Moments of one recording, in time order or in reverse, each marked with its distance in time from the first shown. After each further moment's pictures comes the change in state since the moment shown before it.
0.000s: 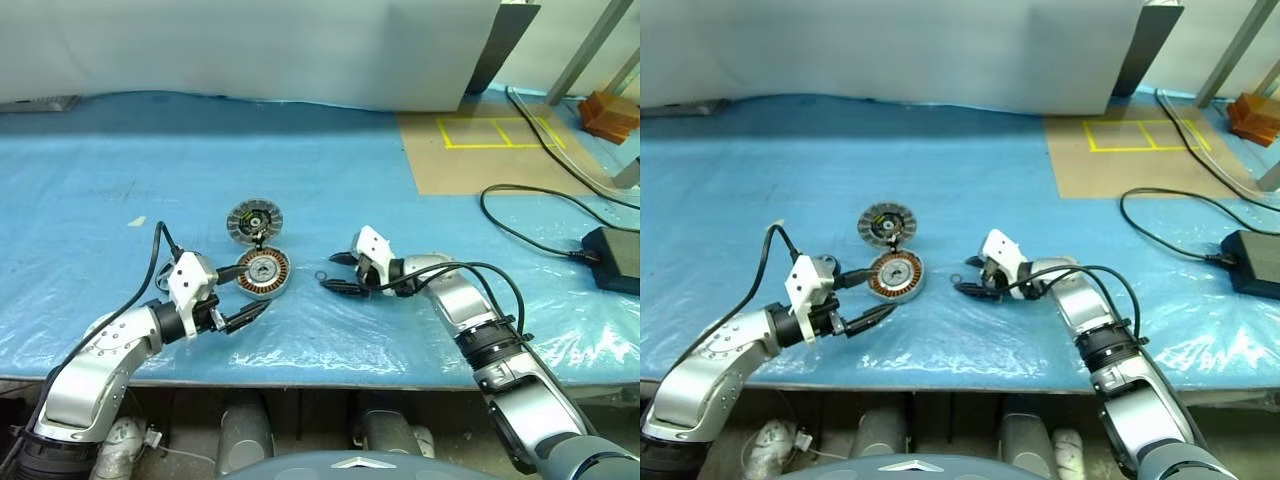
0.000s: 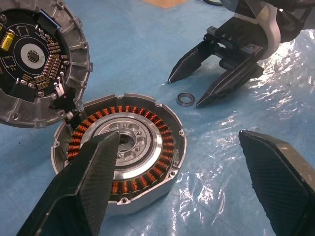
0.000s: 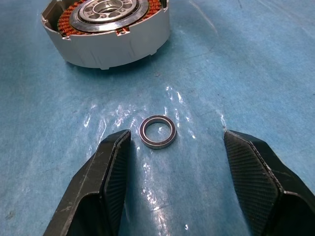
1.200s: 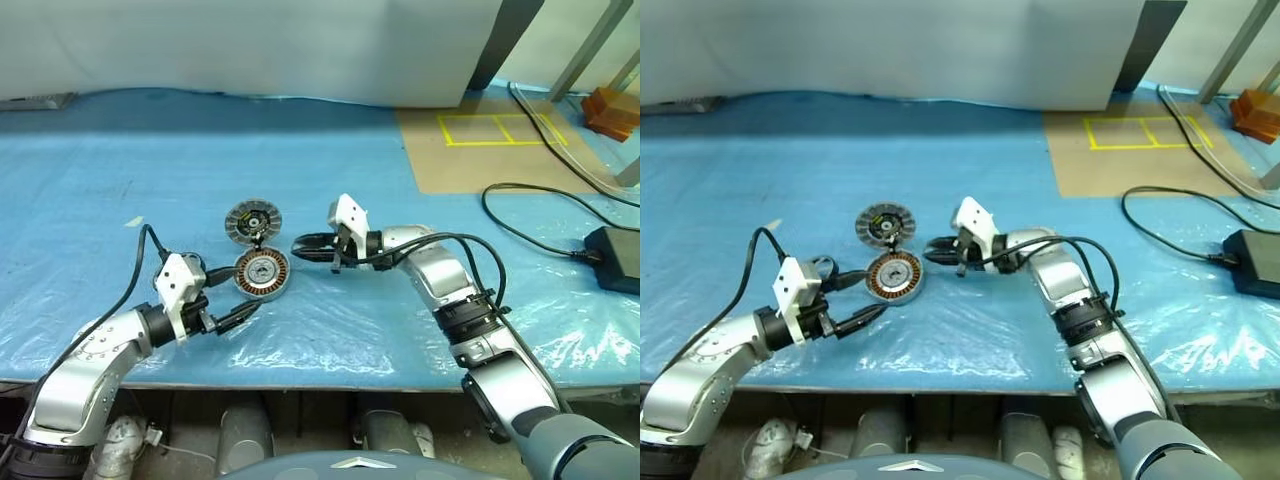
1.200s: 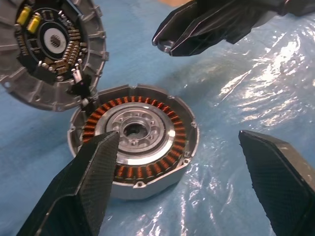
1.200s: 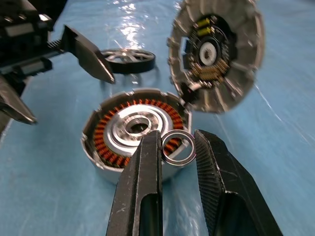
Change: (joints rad) left arm 0.030 0.022 0.056 0.030 -0.038 -0.019 -0.026; right arm -0.152 0.119 -0.006 -0.081 0.080 0.129 0.056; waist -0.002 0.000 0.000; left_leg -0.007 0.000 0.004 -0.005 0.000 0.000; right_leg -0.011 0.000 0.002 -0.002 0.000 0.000
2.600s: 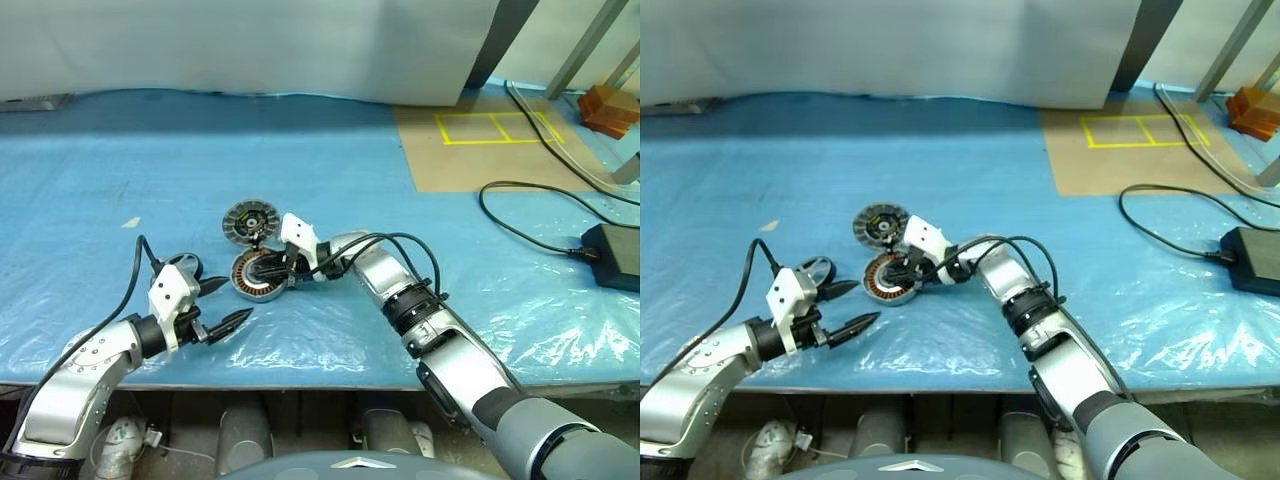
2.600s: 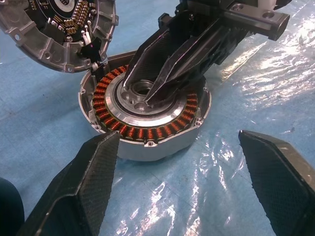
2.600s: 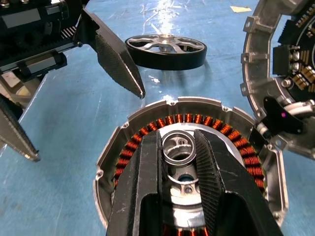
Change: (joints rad) left arm 0.060 0.014 0.004 0.005 0.052 -0.026 0.013; right arm -0.130 0.224 0.092 0.395 -0.129 -0.219 0.004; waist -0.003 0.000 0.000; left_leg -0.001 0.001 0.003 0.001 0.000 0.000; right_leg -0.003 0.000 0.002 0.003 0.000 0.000
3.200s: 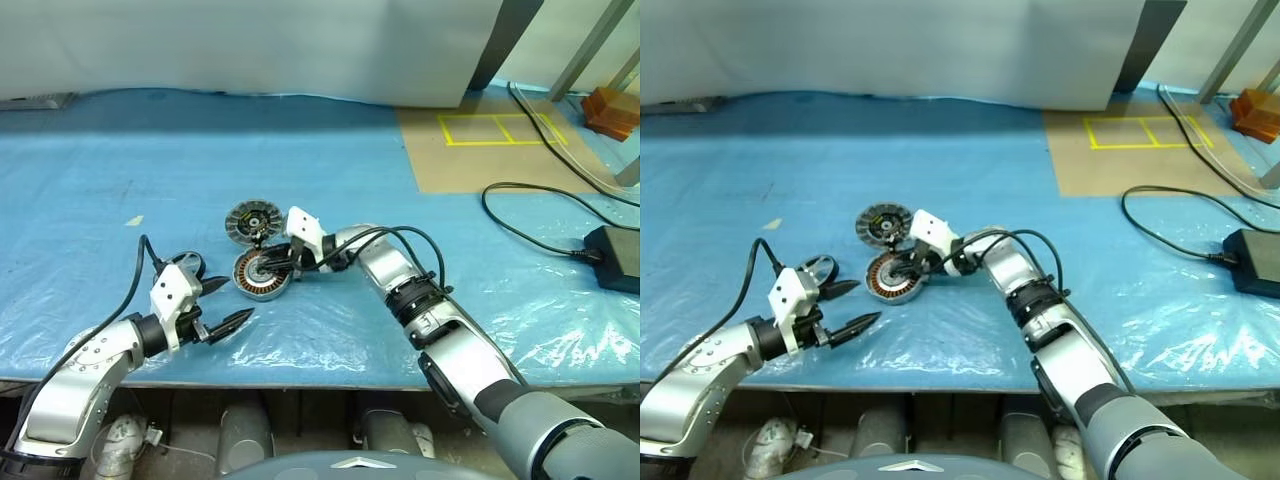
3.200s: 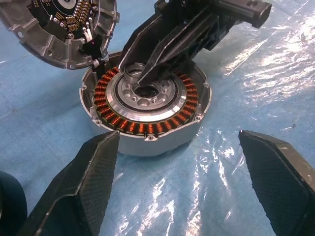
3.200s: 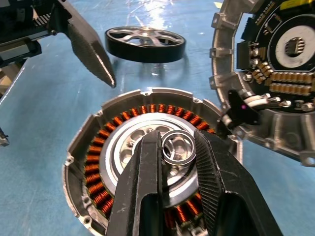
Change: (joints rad) left arm -0.006 -0.002 -0.006 0.000 0.012 0.000 0.000; right arm -0.048 -0.034 -0.034 0.061 -0.018 -0.043 0.006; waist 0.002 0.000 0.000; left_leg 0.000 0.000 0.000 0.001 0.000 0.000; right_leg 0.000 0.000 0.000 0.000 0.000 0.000
